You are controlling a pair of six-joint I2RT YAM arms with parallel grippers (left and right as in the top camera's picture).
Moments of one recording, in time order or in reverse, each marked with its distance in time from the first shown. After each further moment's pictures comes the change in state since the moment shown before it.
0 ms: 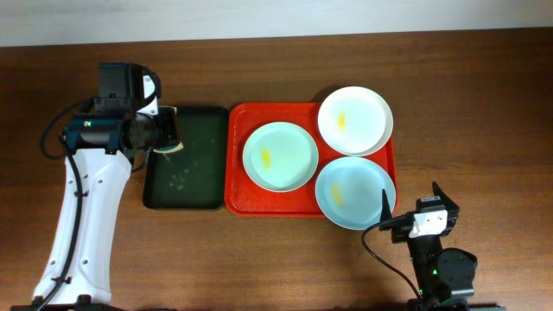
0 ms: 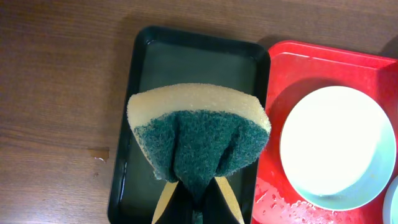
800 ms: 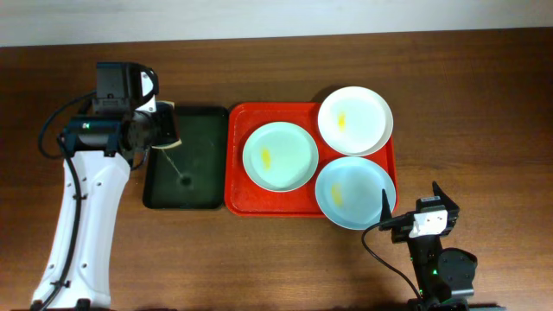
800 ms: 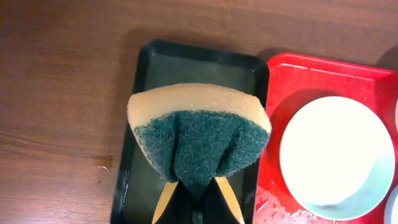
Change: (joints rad) left arm 0.000 -0.009 0.001 0.028 -0.010 0.000; right arm 0.000 0.000 0.000 0.000 0.000 0.000
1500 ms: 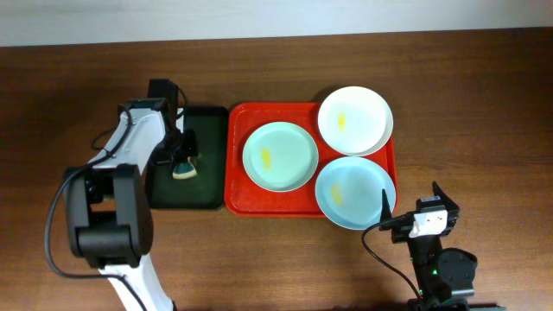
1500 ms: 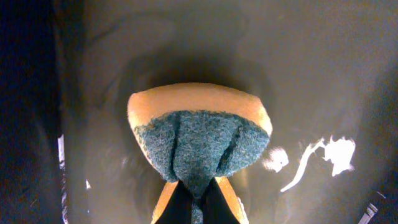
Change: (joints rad) left arm 0.007 0.519 -0.006 0.063 -0.023 0.000; right arm 0.000 0.000 0.000 0.000 0.000 0.000
